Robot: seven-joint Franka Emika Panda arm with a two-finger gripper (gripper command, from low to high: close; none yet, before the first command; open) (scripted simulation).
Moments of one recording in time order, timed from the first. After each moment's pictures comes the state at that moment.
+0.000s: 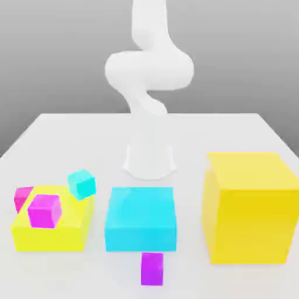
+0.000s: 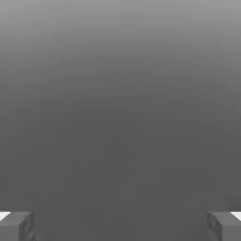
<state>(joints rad) 0.00 -0.71 0.00 -2.33 0.00 2.34 0.80</state>
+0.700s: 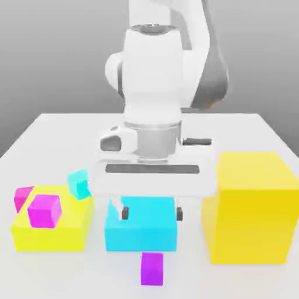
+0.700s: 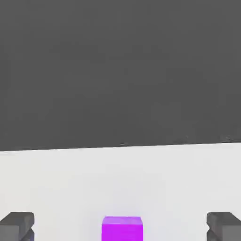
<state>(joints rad) 0.00 0.06 0.01 -2.56 -0.01 2.72 0.84</state>
